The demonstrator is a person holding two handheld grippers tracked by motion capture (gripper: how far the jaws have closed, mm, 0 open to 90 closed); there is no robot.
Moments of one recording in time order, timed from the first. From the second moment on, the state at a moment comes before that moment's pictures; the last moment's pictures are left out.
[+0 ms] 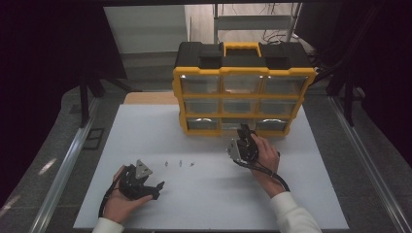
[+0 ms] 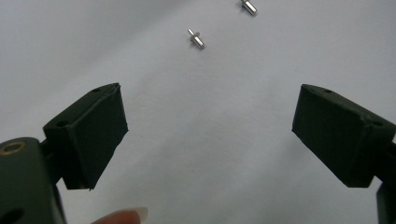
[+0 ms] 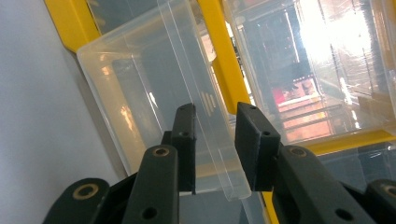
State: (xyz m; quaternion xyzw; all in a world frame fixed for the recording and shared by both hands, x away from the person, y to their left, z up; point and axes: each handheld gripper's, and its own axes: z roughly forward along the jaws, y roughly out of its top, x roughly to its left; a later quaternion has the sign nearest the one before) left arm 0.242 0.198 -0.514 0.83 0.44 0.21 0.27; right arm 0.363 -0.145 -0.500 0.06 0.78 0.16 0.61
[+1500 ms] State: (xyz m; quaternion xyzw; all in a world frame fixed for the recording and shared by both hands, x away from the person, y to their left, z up) left arm 0.241 0.199 -0.511 0.83 0.44 0.21 0.28; right arm 0.346 -0.147 -0.500 0.06 0.78 0.16 0.61
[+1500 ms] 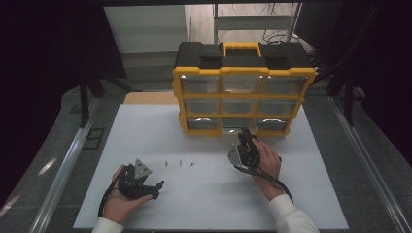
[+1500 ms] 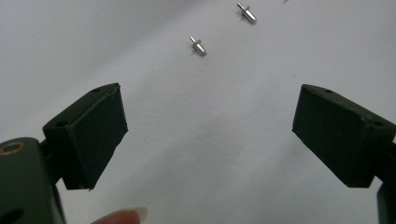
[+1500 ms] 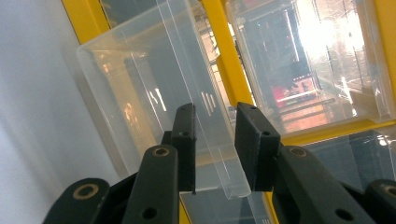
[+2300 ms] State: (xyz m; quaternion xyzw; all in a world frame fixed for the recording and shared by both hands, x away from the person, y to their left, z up) left arm 0.240 0.198 -0.510 0.83 0.44 0.21 0.28; right arm 0.339 -0.147 -0.501 0.07 0.78 0.17 0.60
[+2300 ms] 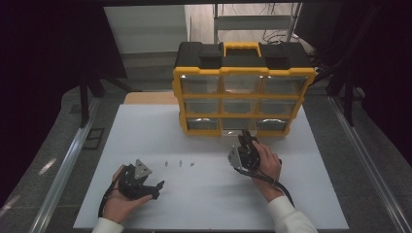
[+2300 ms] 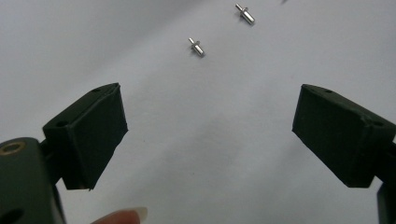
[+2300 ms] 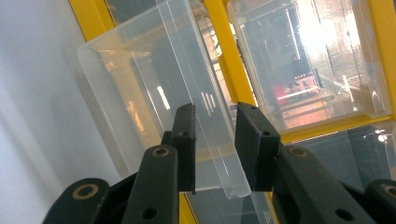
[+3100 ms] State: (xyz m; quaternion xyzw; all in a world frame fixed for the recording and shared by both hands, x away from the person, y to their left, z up) left arm 0.240 0.197 -0.510 0.83 0.44 0.21 0.28; right arm 0.334 -0.146 -0.500 0.07 0.78 0.17 0.60
